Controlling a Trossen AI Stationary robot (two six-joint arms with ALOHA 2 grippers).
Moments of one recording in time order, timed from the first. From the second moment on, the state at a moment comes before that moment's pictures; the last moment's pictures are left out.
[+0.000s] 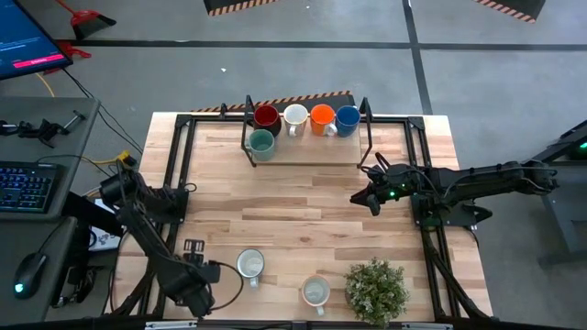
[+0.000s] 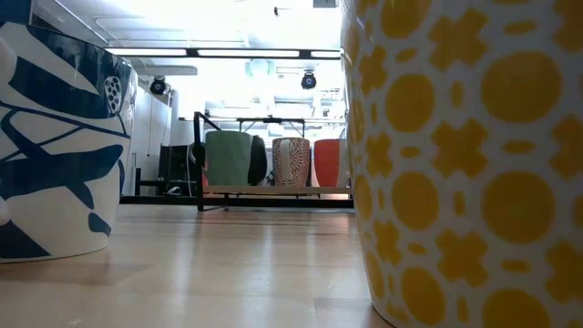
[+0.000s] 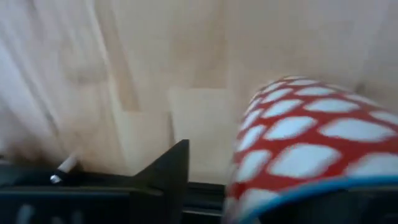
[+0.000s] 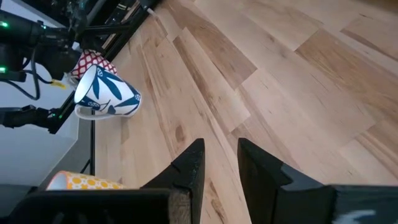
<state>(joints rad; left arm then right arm) -0.97 1.76 1.19 -1.22 0.04 -0.91 -0.04 0.79 0.34 -0.06 -0.12 0.76</state>
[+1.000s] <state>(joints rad) -0.55 1.43 1.19 -1.57 -0.30 -0.94 -0.04 0.79 0.34 -0.07 -0.12 0.75</state>
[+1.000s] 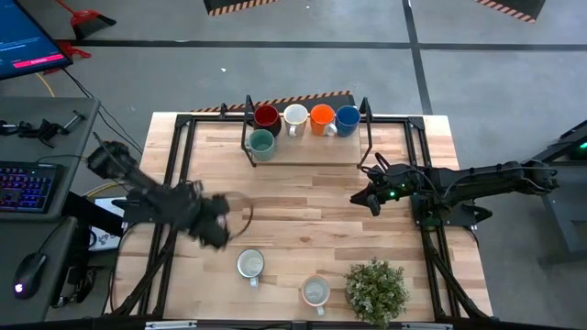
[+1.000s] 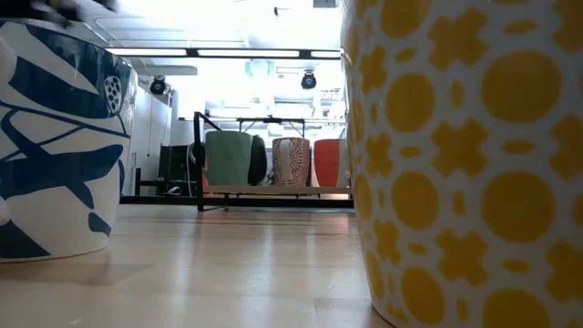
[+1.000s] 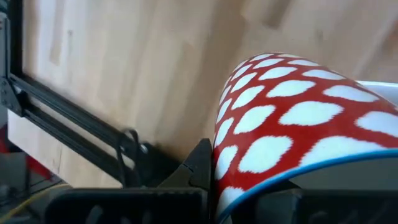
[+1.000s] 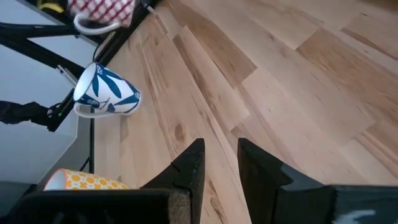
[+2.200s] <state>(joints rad) 0.16 1.79 1.80 -1.22 -0.19 -0.33 -0.03 1.30 1.05 -0.32 0.10 -0.03</state>
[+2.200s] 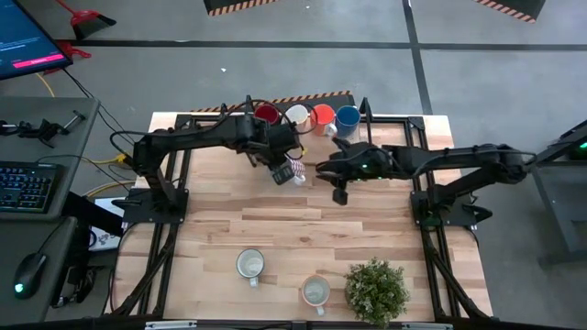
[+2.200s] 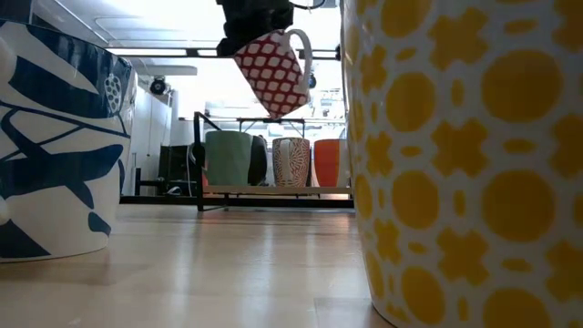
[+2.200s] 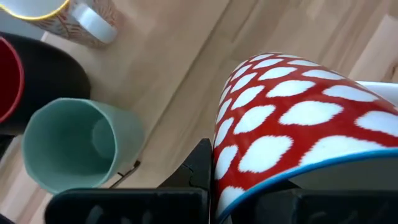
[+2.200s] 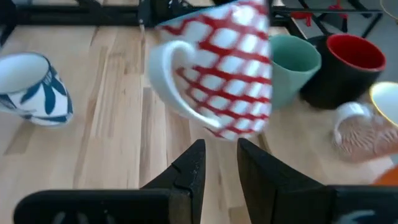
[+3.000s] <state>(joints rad) 0.18 1.79 1.80 -1.18 -0.16 -0.34 0.01 1.44 1.20 -0.28 0.03 -0.05</state>
